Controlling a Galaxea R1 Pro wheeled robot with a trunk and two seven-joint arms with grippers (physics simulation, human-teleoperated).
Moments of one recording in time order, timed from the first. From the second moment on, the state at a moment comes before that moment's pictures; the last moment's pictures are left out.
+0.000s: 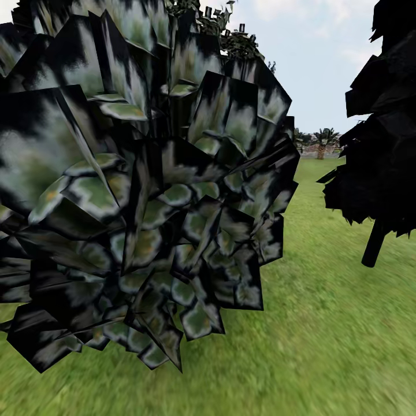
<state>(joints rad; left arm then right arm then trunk) 0.00 0.00 0.00 0.00 0.00 0.00 0.00 0.00 0.00 0.00 0.00 0.00 0.00 0.00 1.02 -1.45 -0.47</state>
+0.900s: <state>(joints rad) 0.01 -0.03 0.00 -0.06 0.00 -0.06 0.00 -0.02 0.10 0.00 0.00 0.00 0.00 0.00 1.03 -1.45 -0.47</state>
